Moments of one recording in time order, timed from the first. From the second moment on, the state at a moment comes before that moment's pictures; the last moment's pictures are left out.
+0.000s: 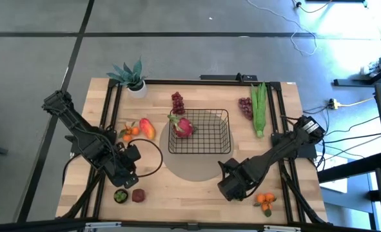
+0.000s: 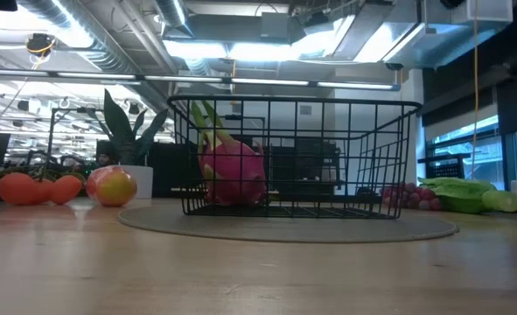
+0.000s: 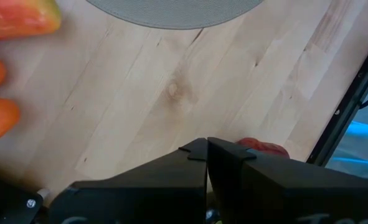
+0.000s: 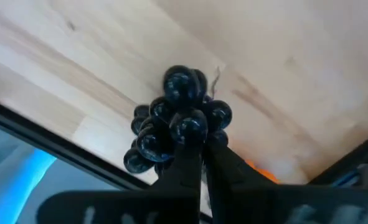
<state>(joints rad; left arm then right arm) -0.76 1.26 1.13 -1.06 -0.27 -1.30 0.59 1.82 1.57 -1.31 -0.11 1.51</state>
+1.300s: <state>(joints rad) -0.68 1.26 1.13 -1.06 -0.83 -1.22 0.10 1.81 1.95 -1.33 0.45 0.55</state>
